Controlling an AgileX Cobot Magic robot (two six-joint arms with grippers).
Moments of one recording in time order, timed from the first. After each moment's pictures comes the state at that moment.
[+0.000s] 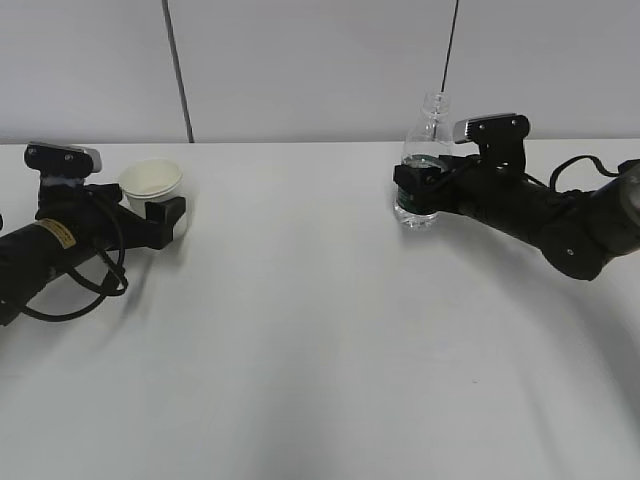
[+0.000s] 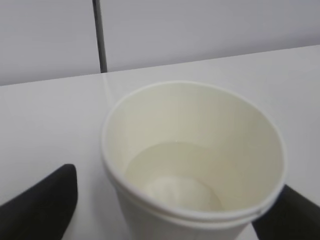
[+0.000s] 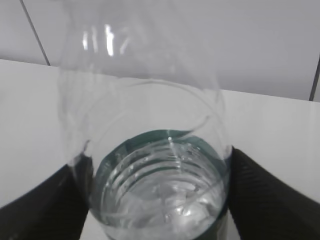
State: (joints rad) left arm -0.09 2.17 -0.89 0.36 -0.97 -0.17; right arm 0.07 2.25 -1.17 -0.47 -0.81 0.36
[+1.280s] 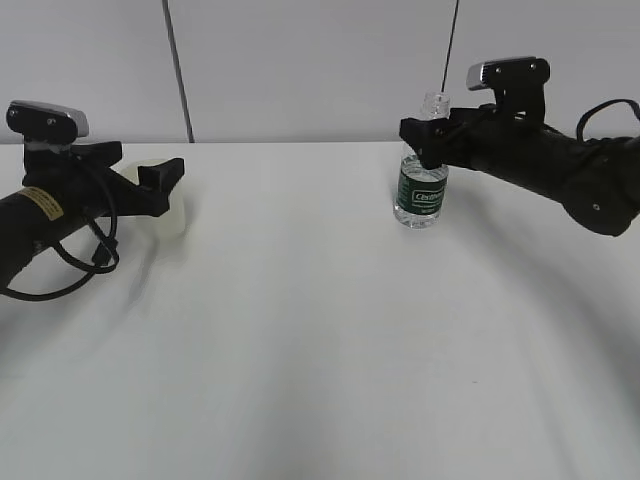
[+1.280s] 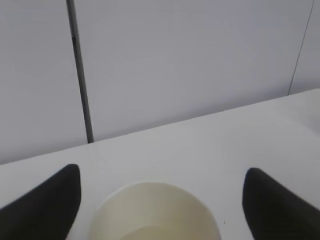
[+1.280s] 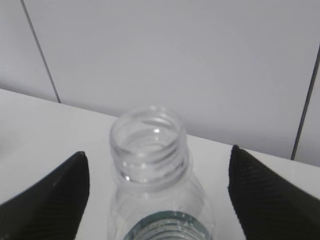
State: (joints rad) left arm -0.09 2.06 -0.87 0.42 -1.01 -0.18; right arm 0.07 2.10 -1.17 -0.52 -0.71 0.41
